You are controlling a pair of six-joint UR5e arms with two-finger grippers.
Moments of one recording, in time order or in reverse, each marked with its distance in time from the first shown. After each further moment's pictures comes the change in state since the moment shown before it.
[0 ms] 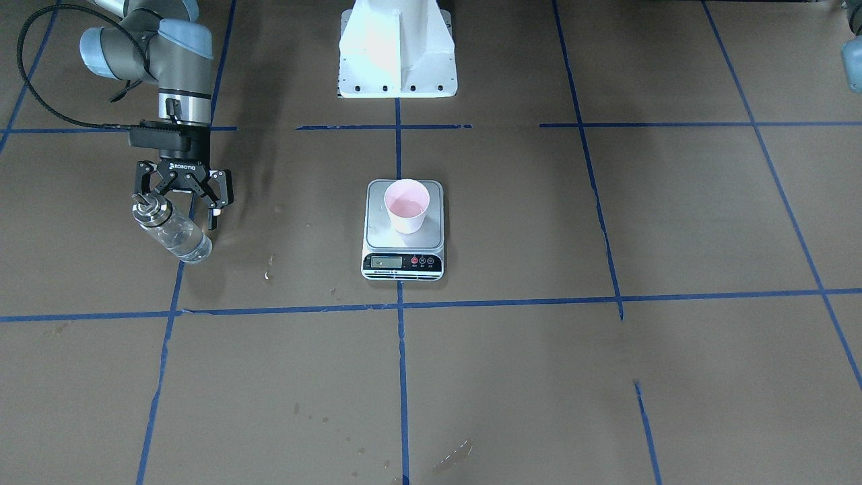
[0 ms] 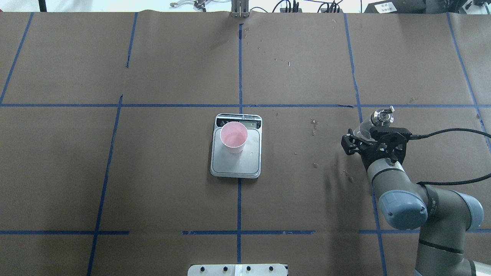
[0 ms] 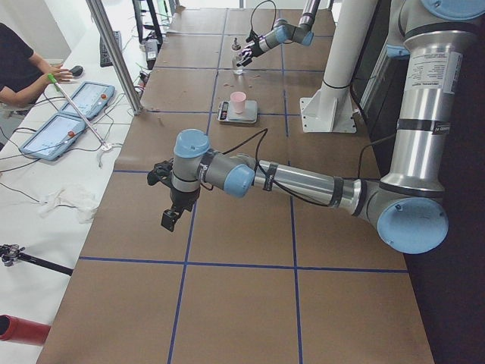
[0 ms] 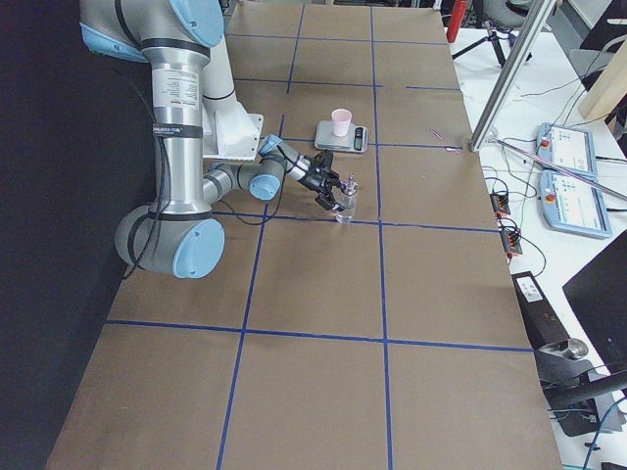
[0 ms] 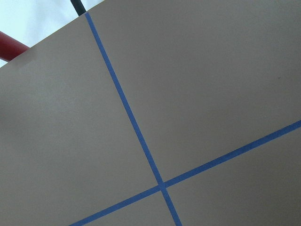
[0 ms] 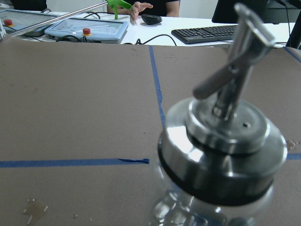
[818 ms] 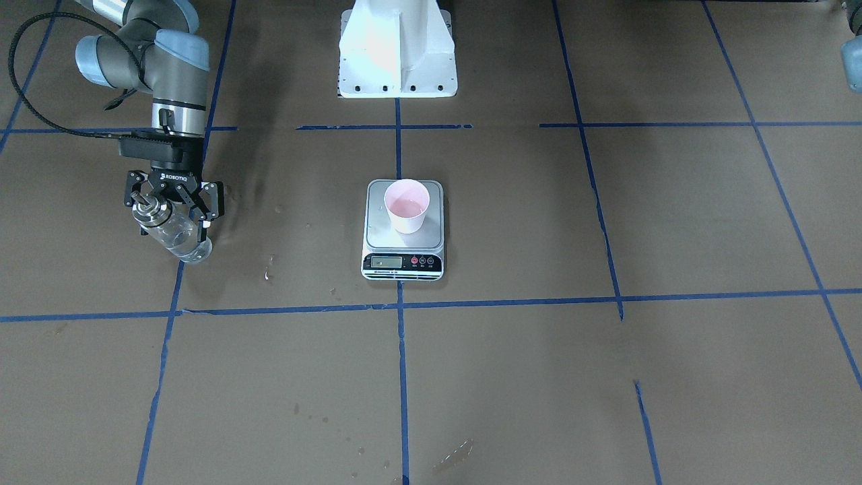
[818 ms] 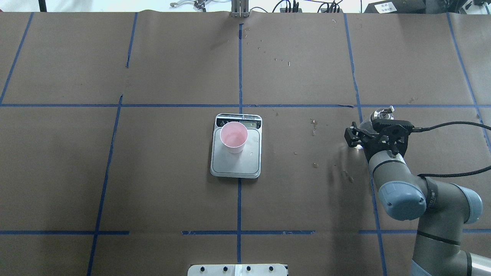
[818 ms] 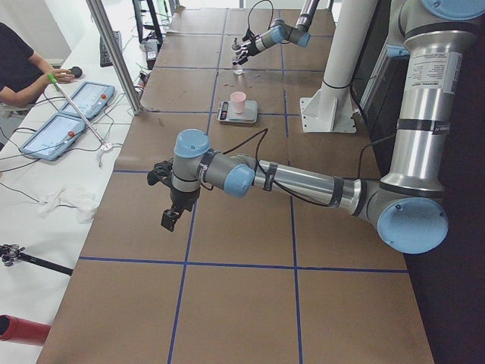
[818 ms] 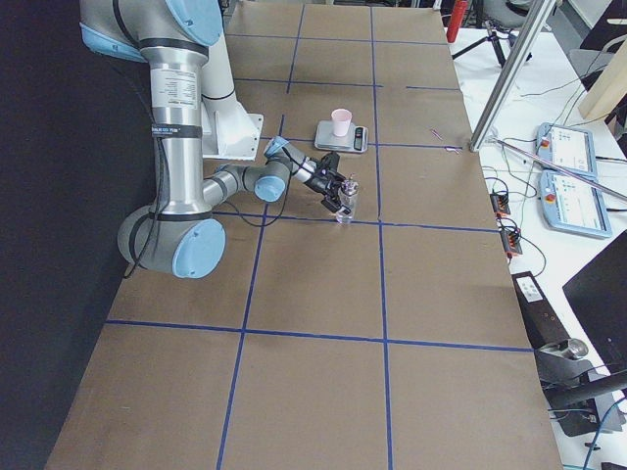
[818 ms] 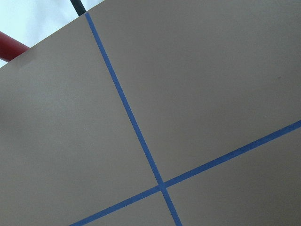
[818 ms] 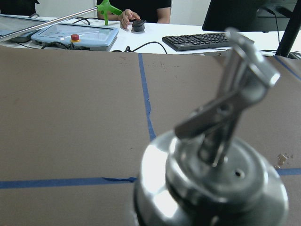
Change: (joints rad) left arm 0.000 0.000 0.000 -0.001 0.001 0.001; right arm 0.037 0.016 -0.022 -0.002 0.005 -0.010
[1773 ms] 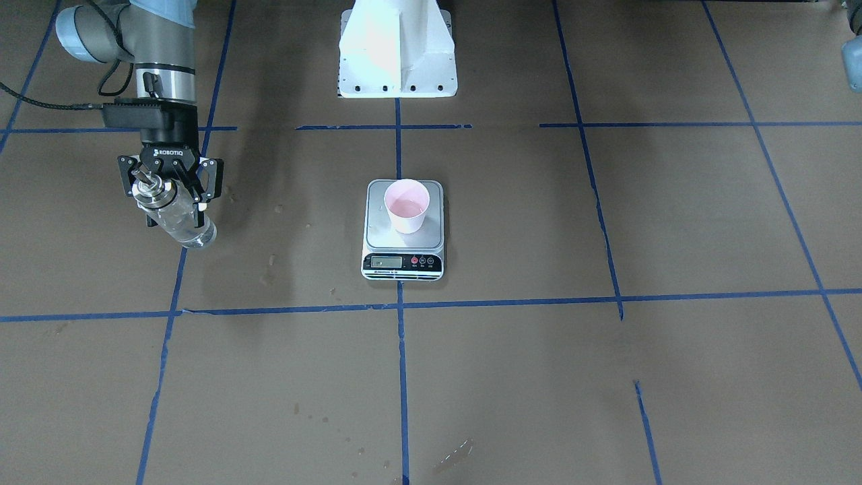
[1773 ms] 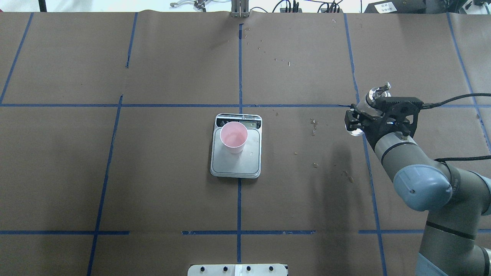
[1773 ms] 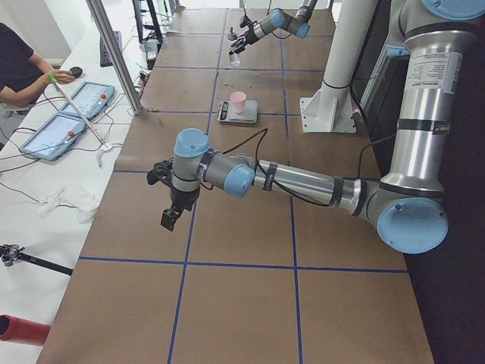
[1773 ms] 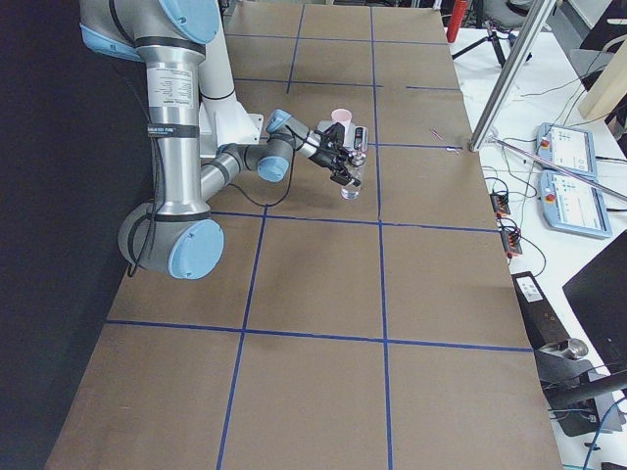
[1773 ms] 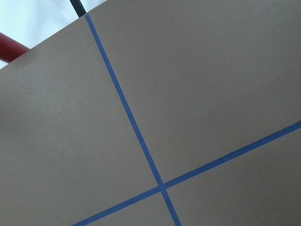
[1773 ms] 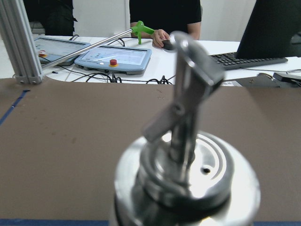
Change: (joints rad) left arm -0.001 -0.001 -0.001 0.000 -0.001 0.000; right arm 0.065 0.017 0.184 0.000 0.079 -0.197
